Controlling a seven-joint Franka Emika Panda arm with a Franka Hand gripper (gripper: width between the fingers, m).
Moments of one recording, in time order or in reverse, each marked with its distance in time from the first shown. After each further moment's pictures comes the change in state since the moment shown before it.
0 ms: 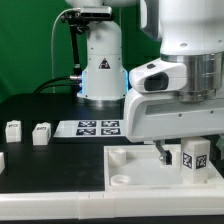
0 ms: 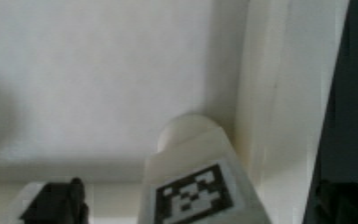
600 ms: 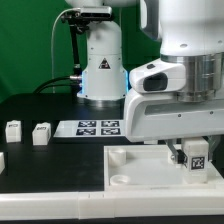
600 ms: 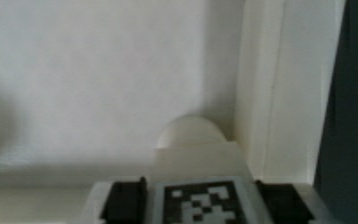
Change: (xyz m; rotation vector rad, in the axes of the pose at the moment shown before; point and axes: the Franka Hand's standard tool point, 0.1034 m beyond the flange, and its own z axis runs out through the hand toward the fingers) arm 0.000 0.000 0.001 0.000 -0.001 0.033
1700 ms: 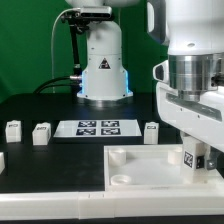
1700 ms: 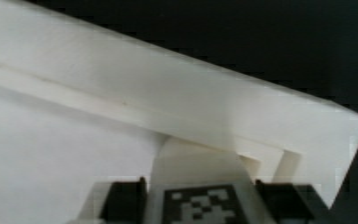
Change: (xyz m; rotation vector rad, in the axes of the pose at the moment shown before) arm 0.002 -0.013 0.002 0.045 0.038 1.343
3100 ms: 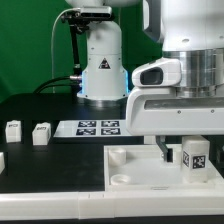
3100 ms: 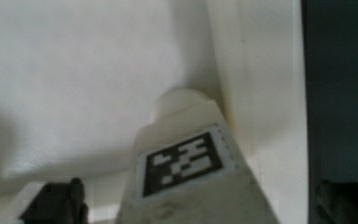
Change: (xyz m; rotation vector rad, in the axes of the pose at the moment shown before) arm 0.010 -0.003 -0.007 -0.001 0.031 -1.186
